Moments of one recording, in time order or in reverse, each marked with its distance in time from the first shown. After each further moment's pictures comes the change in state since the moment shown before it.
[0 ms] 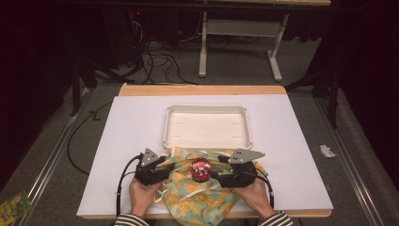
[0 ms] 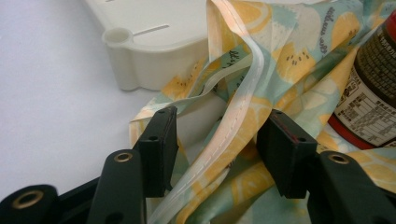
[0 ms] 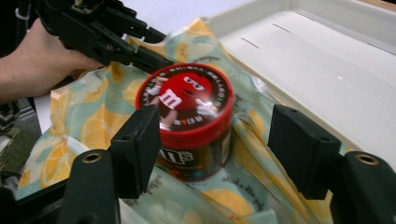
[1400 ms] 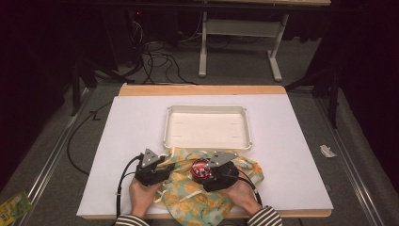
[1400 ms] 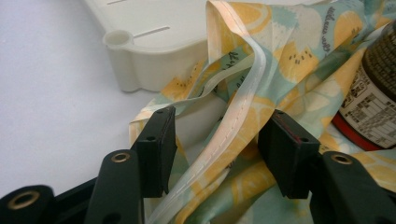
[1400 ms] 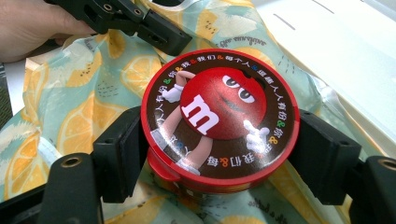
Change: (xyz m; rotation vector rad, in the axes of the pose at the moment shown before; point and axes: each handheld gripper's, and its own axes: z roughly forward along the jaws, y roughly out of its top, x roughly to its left) left arm -0.001 0.000 0.000 -0.005 0.010 0.009; right arm 0.020 0.007 0.044 0.138 -0.010 -0.112
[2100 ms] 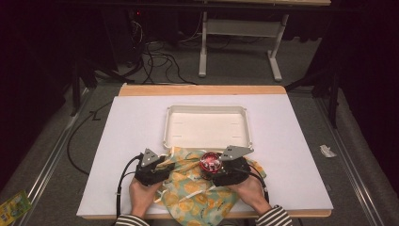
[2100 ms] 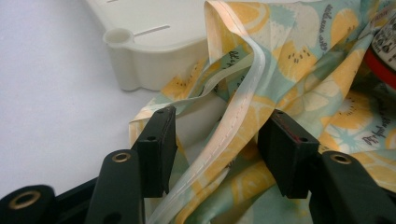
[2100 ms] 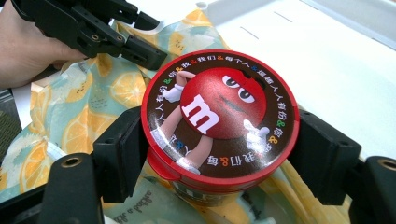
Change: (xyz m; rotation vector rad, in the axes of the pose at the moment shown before) left arm 0.001 0.000 0.000 0.000 -0.005 -0.007; right arm -0.017 0.001 -0.032 -0.042 -0.027 0.087
